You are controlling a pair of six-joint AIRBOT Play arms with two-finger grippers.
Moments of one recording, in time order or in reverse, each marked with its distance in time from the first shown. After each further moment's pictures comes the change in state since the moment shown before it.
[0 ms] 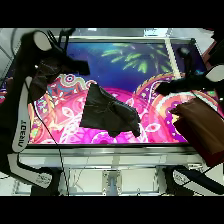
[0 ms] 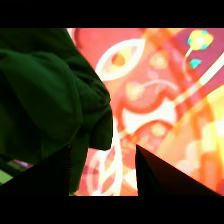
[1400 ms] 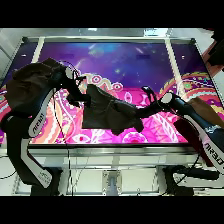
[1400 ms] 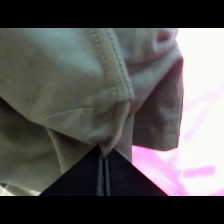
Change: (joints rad) left arm 0.005 -0.196 -0.251 -0.008 -0.067 0.012; right arm 0.218 -0.220 -0.289 0.061 -0.330 0.000
